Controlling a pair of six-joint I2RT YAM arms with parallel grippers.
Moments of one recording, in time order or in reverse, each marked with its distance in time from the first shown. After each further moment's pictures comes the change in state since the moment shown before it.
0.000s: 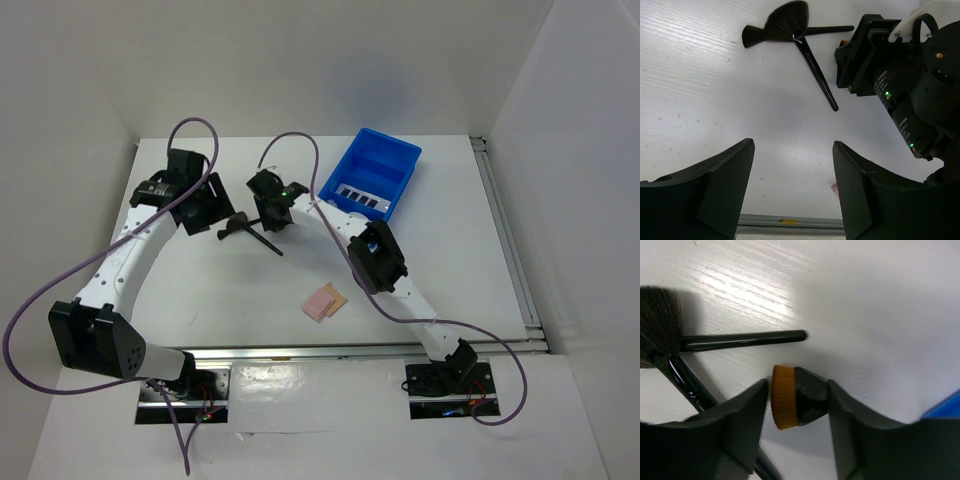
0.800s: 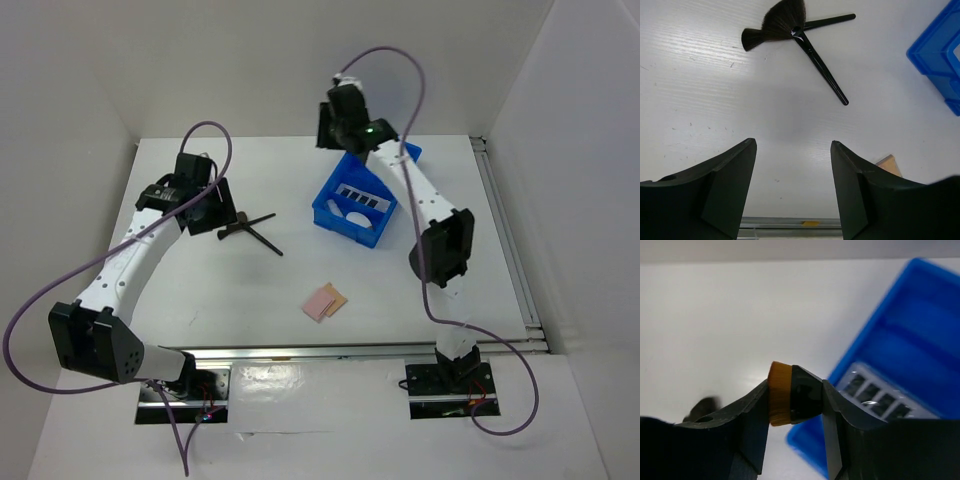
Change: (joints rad) left arm -0.038 -0.016 -0.036 0.023 -0.023 0.103; right arm -0.254 -0.400 -0.056 0.058 -0.070 -0.009
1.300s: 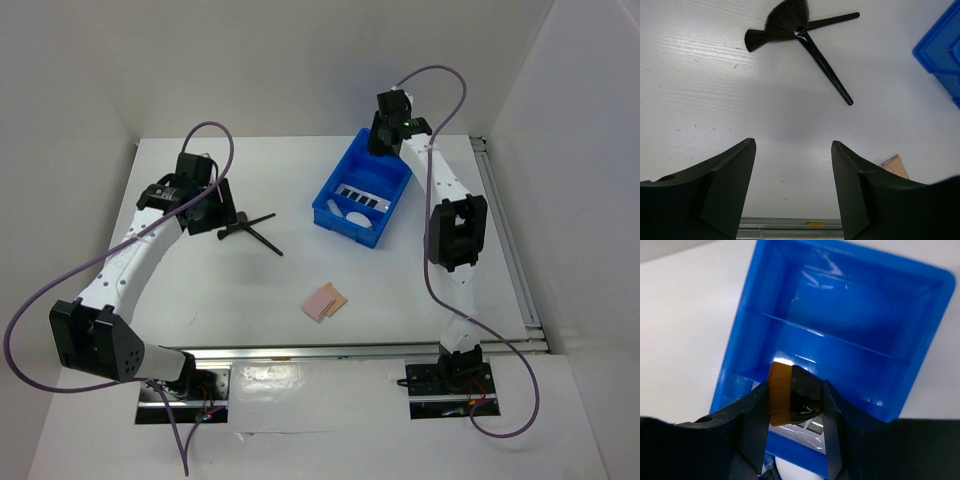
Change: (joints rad) left arm -0.013 0.007 0.000 0.001 -0.013 0.026; right arm -0.305 0.057 -0.070 -0.033 0.011 0.028
